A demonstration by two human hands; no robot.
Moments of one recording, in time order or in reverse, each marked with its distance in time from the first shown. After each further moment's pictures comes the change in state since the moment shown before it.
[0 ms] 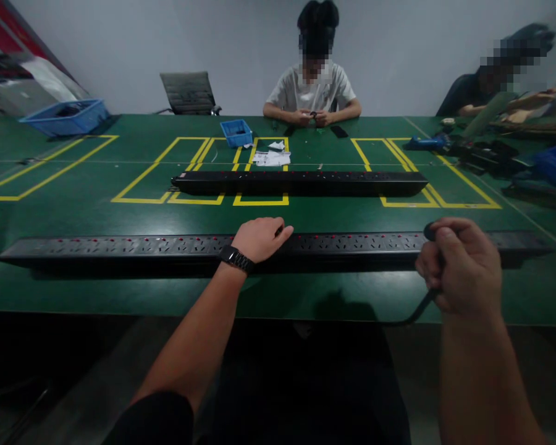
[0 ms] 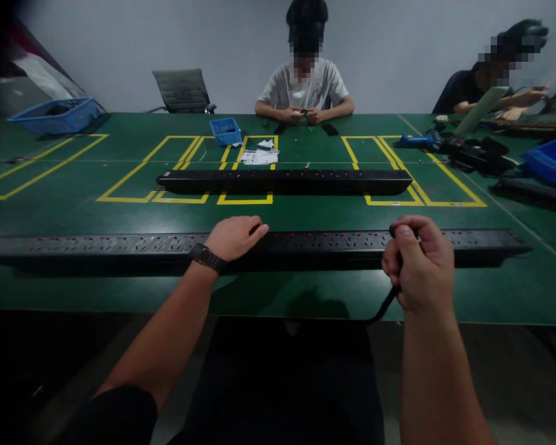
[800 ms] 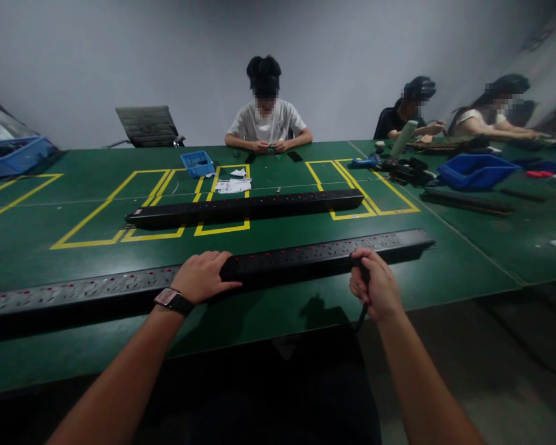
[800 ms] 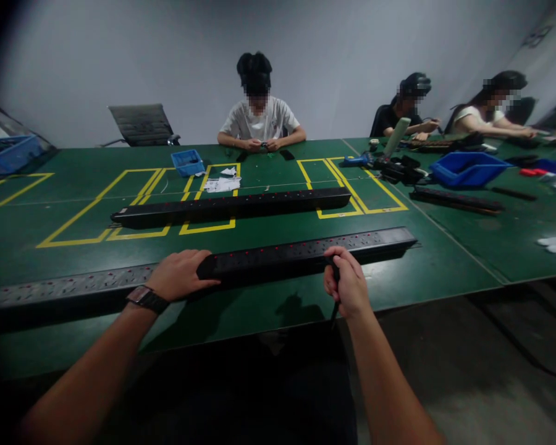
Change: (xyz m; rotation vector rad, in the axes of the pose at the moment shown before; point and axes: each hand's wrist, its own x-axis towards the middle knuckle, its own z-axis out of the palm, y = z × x) left_hand -0.021 -0.032 0.010 0.122 -0.061 0.125; right_hand -0.019 0.029 -0.041 0.237 -0.058 0.357
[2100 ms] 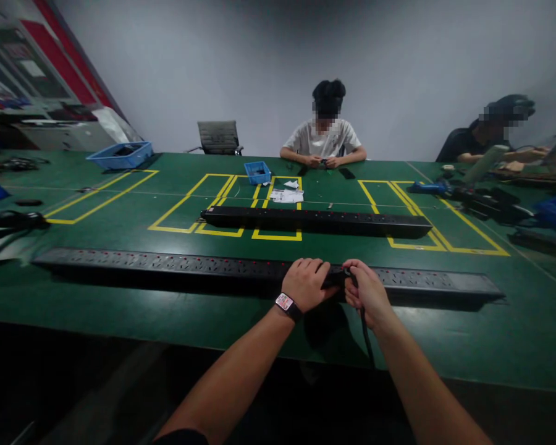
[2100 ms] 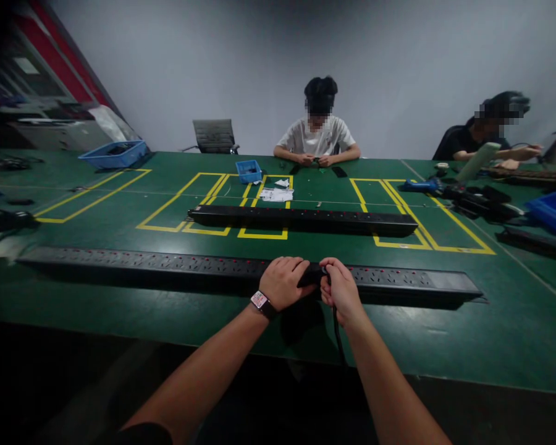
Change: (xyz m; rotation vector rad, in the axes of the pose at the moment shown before) left_hand 0.044 0.091 0.021 -0.204 0.492 0.110; right_hand 0.053 0.057 0.126 -0.056 -0.174 0.227
